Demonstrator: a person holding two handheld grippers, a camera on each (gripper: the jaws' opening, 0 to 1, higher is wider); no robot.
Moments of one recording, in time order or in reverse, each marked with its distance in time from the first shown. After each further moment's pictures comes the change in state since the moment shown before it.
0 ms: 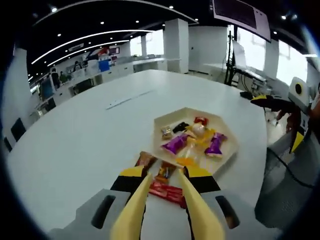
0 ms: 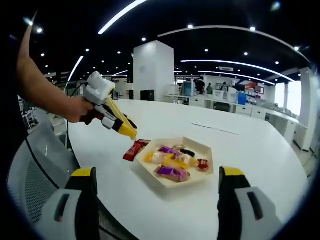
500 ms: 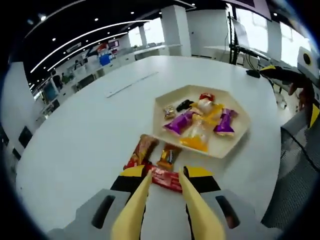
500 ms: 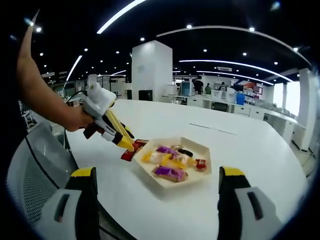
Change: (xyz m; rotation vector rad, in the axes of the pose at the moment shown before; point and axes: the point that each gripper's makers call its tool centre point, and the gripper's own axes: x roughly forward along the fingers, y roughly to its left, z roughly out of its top) left arm 0.011 0.004 -0.032 0.077 0.104 0.074; right arm 0.000 -0.004 0.000 -0.001 0.000 -0.019
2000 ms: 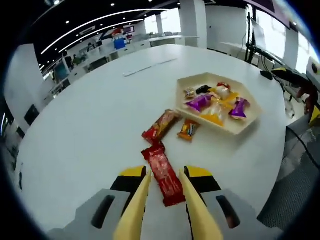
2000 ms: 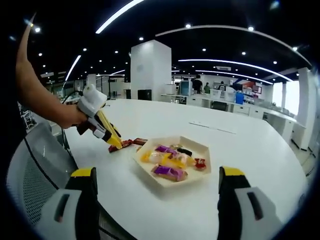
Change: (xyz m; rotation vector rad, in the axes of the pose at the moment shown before) left arm -0.026 0.033 -0.040 -0.125 0.101 0.093; right arm 0.000 0.000 -0.001 0.005 0.006 -0.002
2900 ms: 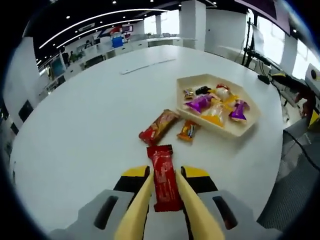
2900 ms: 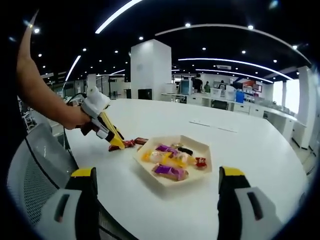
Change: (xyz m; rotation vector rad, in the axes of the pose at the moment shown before) left arm 0.013 -0.006 0.001 0.001 -0.014 -0.084; right arm 0.000 0.001 -0.001 0.010 0.006 0.004
